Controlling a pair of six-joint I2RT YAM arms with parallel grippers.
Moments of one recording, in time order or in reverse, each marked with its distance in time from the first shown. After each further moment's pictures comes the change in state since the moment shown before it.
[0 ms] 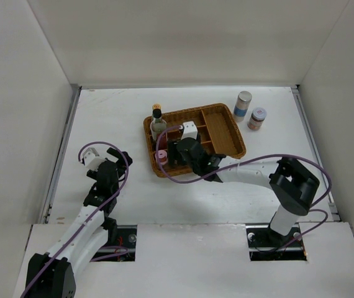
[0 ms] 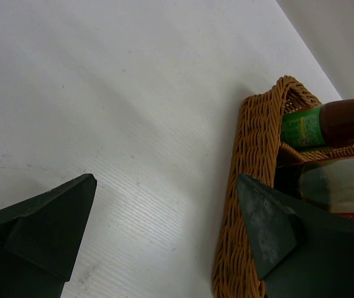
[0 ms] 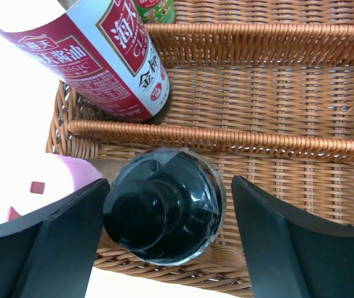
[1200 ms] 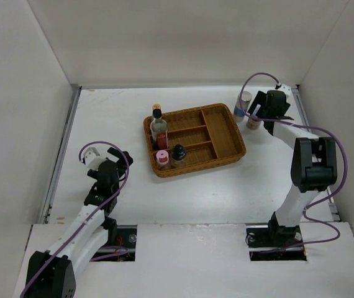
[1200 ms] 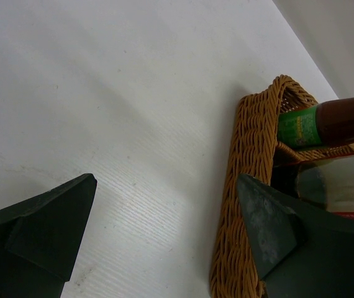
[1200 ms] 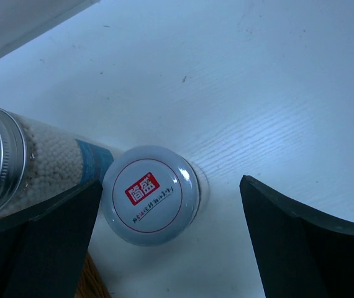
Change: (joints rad) left arm 0.000 0.011 -0.002 0.022 0.009 0.000; right arm -0.956 0.096 0.142 -0.019 -0.205 -0.093
